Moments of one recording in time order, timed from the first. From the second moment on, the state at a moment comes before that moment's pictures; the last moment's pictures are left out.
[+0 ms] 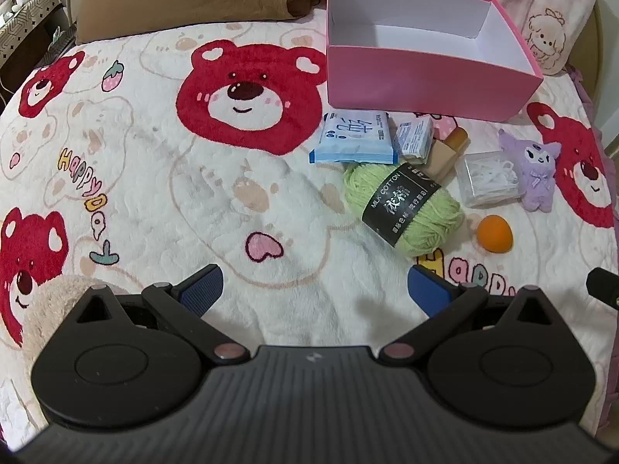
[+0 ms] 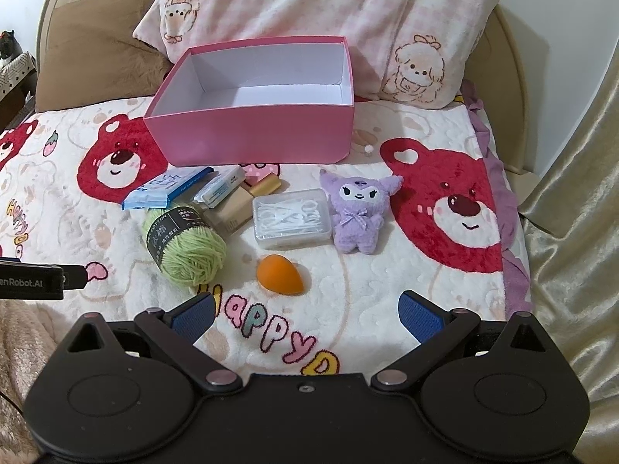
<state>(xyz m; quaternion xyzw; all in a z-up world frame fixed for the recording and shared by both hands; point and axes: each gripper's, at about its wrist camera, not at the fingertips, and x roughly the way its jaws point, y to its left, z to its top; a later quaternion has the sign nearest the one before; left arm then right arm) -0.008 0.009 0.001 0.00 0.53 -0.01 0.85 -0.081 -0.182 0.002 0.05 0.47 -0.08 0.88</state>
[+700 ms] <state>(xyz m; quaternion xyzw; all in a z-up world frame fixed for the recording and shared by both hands) -0.007 0.008 0.001 0.00 0.53 -0.01 0.85 -0.081 -0.183 -0.001 0.05 0.48 -0.08 0.87</state>
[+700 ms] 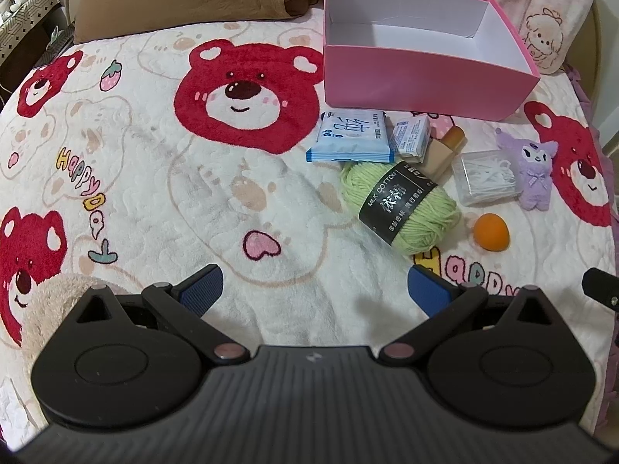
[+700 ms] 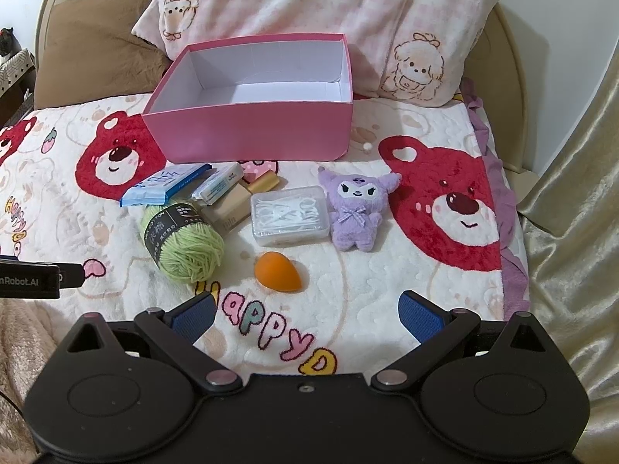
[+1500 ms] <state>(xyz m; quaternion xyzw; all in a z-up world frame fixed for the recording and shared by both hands) -0.019 0.005 0.023 0.00 0.51 -0.04 0.86 -0.084 -0.181 0.004 0.04 0.48 -0.07 0.87</state>
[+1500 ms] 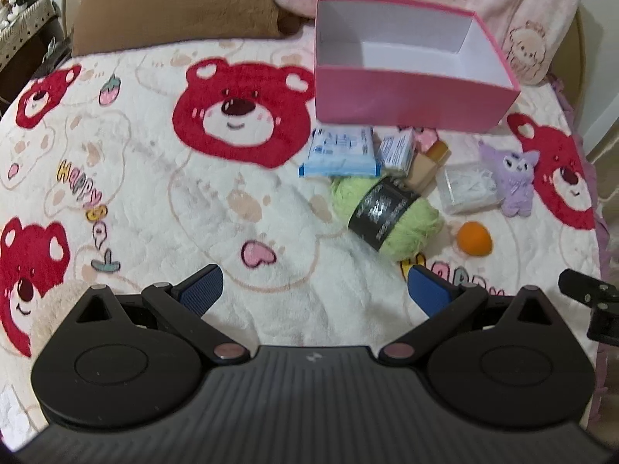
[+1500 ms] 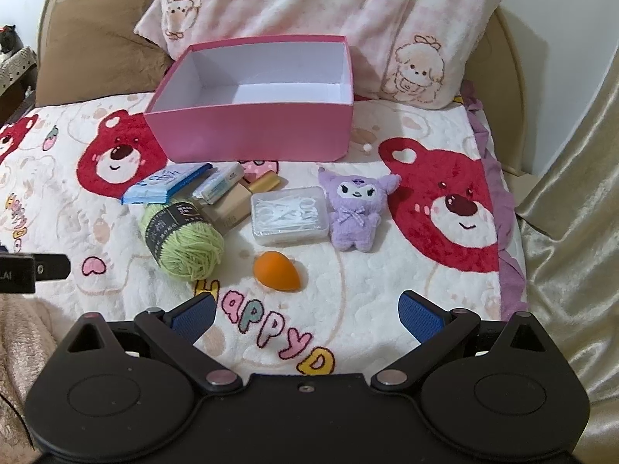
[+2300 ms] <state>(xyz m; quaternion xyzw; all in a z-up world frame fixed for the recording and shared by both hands) 0.082 0.013 0.030 -0.08 0.50 -0.12 0.85 -0.013 -0.139 0.029 -0.02 0.42 0.22 0.88</state>
